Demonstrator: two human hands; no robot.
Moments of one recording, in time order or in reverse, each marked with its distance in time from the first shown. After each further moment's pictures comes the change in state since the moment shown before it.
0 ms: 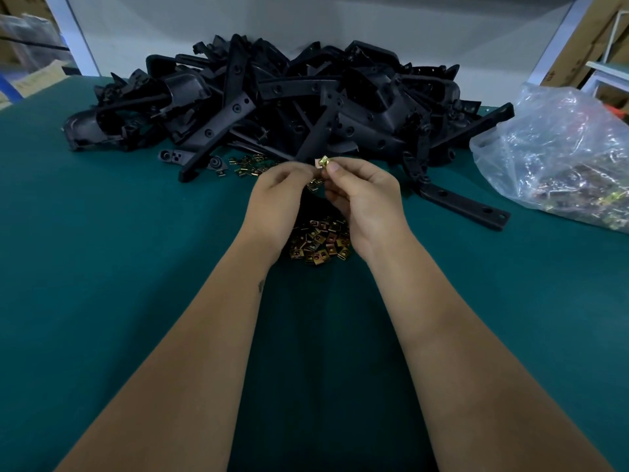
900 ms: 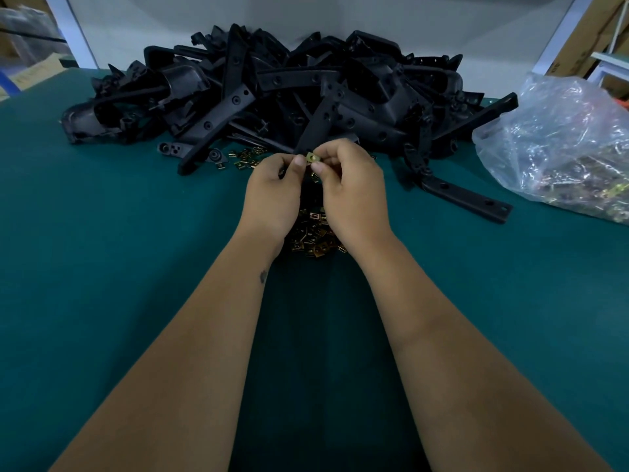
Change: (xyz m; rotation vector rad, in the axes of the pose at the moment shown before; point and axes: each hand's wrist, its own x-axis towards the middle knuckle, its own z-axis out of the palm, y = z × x) left_hand 0.002 -0.004 0.001 0.169 0.079 0.031; right_hand 0.001 0.011 0.009 -0.832 0.002 -0.626
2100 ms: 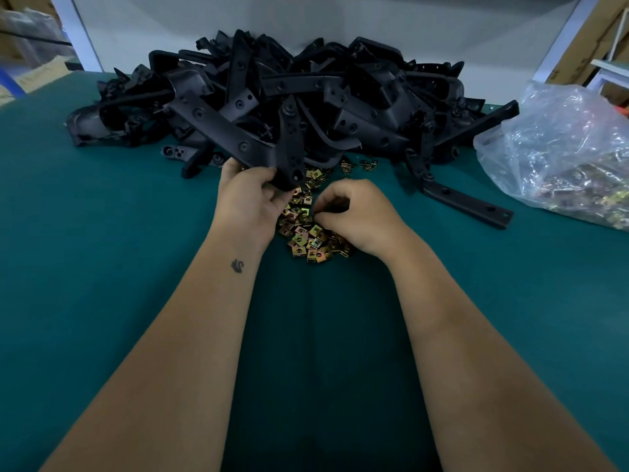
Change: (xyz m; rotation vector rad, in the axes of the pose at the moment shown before) left_hand 0.016 -0.004 -0.017 -0.887 0.096 -0.295; right_hand 0.000 0.017 -0.022 -0.036 -0.494 0.207
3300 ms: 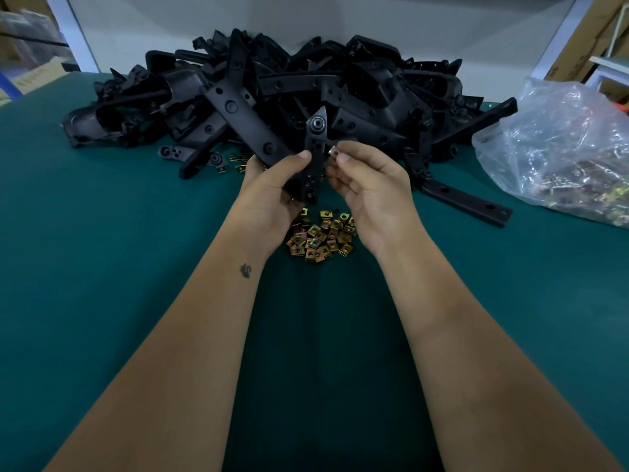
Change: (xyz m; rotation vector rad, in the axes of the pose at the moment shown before) left_hand -0.012 -0.005 0.010 0.183 -0.194 -0.033; right_hand 0.003 -0.013 -0.001 1.153 0.300 0.121
